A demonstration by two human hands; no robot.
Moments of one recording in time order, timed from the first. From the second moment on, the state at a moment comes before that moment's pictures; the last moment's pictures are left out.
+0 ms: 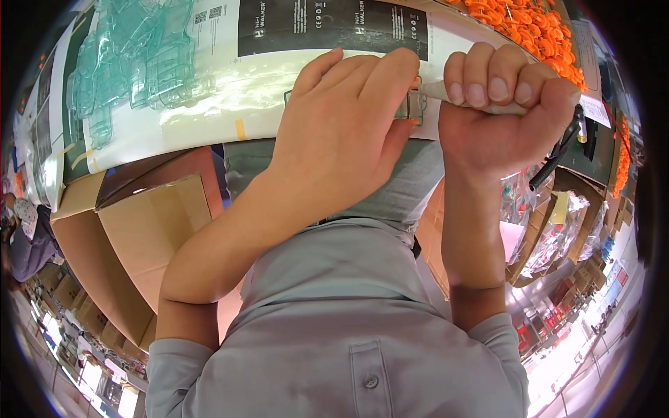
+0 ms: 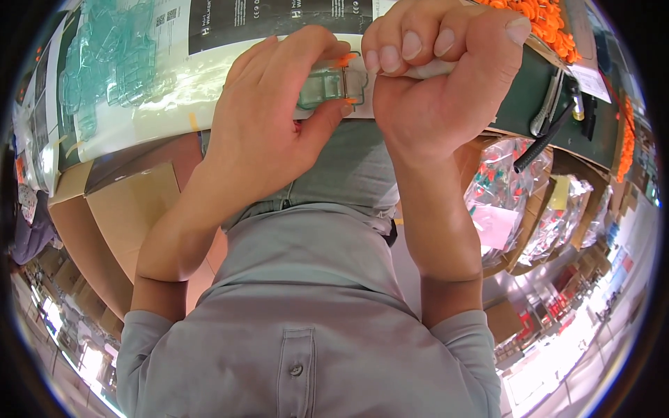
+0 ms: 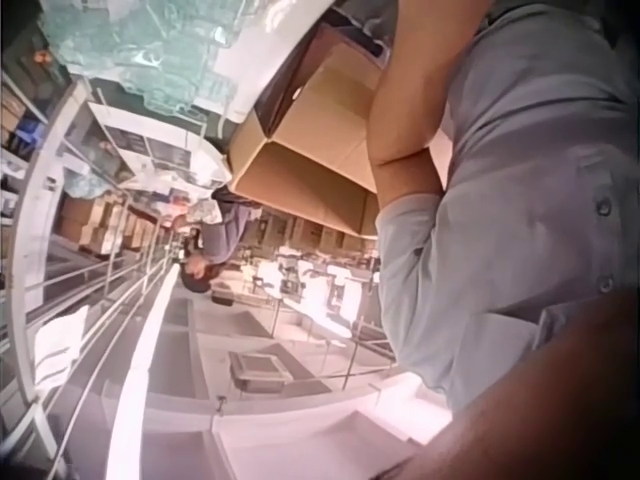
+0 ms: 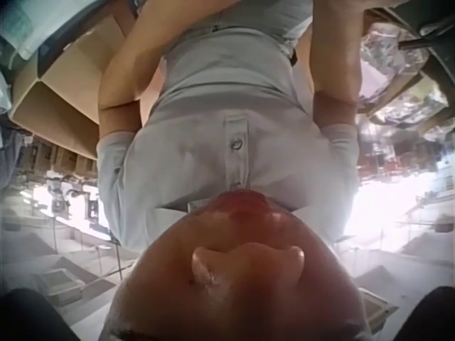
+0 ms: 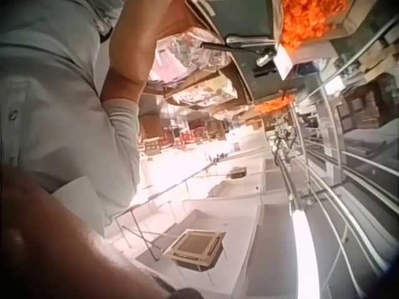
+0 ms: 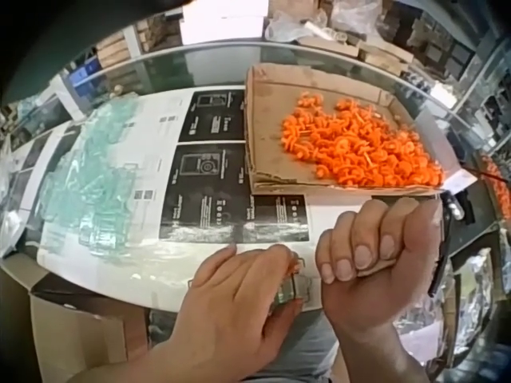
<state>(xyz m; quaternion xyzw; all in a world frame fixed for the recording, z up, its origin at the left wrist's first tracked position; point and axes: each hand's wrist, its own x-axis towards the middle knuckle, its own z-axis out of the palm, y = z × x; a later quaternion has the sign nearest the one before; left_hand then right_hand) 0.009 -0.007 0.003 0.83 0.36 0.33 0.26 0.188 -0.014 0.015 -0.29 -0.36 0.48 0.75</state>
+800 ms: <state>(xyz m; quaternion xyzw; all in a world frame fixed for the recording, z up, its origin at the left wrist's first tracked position) 0.006 -0.001 -0.003 0.83 0.35 0.35 0.27 0.167 -0.007 0.028 -0.38 -0.37 0.47 0.70</state>
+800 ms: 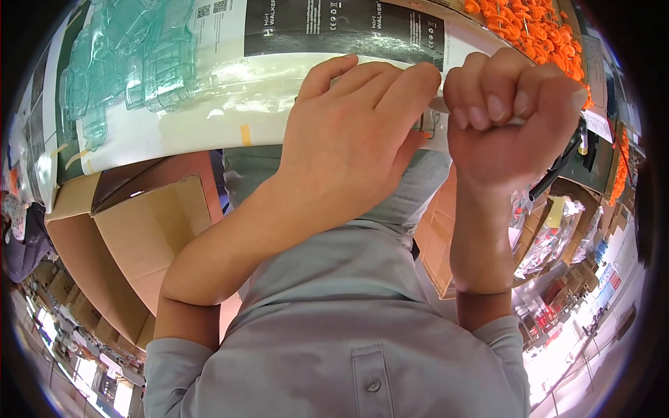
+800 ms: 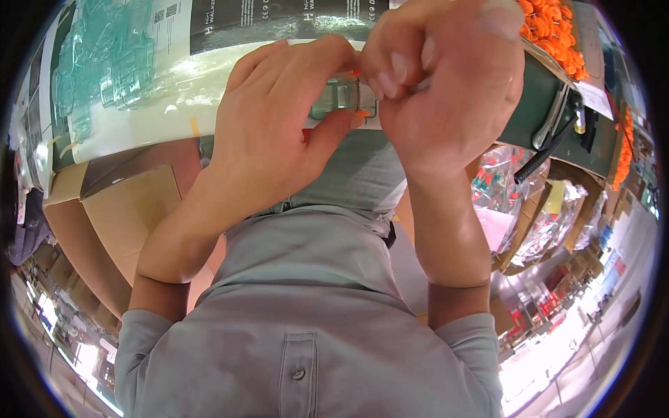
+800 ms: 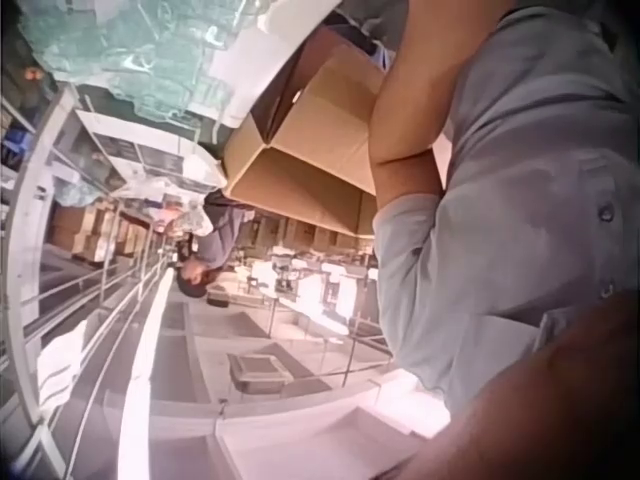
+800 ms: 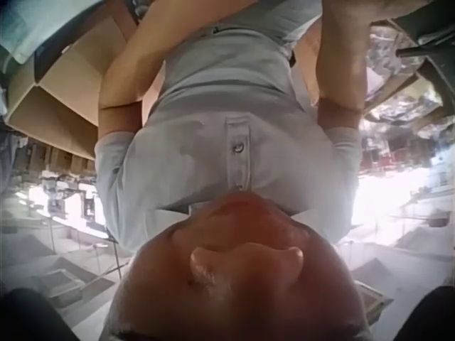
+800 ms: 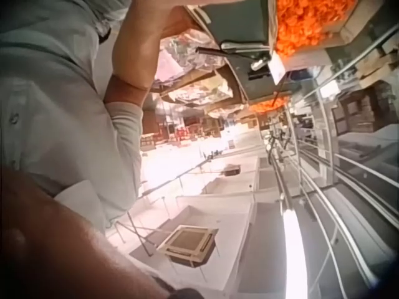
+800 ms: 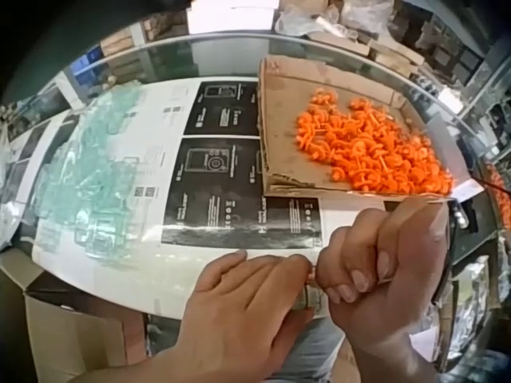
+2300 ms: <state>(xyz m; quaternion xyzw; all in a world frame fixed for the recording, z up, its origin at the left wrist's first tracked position) 0.002 -0.011 -0.014 0.86 0.33 0.36 0.16 0.156 -0.034 0.008 -0.32 -0.48 0.40 0.72</state>
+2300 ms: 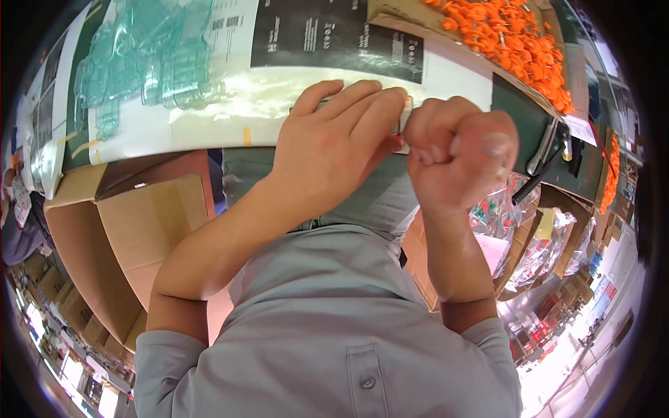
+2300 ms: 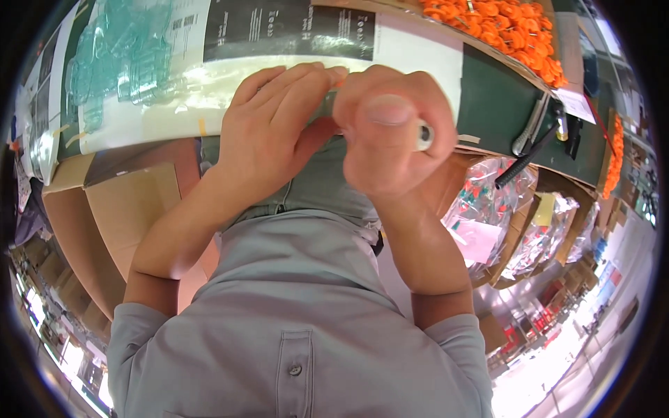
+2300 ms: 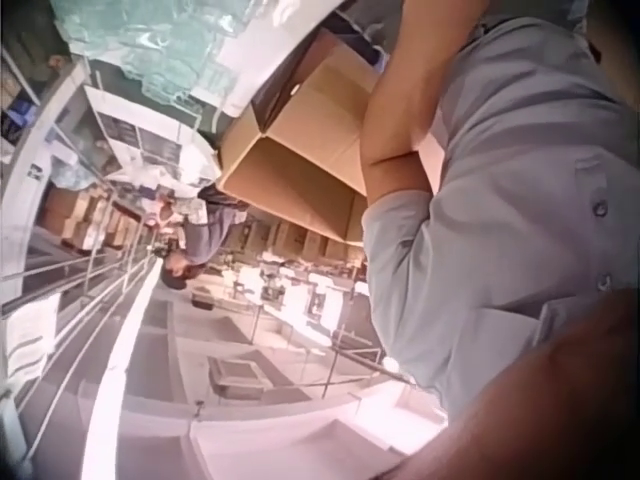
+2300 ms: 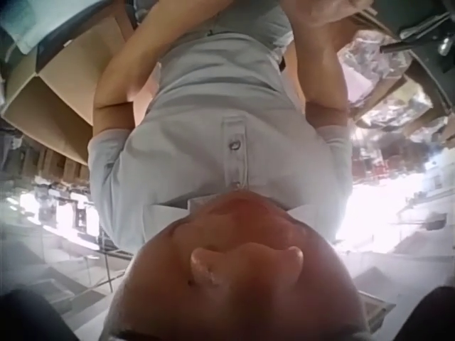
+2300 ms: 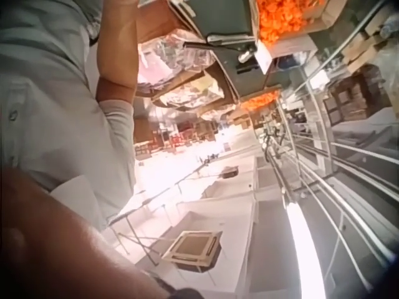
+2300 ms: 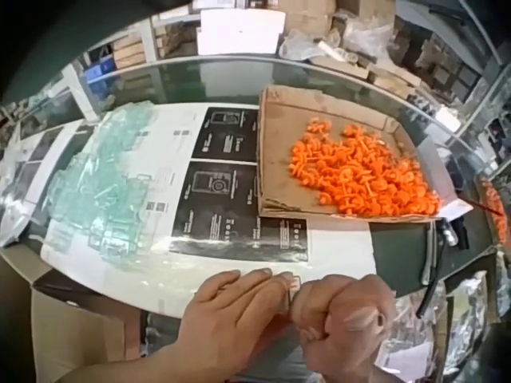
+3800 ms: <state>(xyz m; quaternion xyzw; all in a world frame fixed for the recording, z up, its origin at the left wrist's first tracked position) -0.008 -0.009 0.023 0.89 0.37 0.20 0.19 0.214 -0.057 0.039 -0.71 -0.63 0.27 0.16</state>
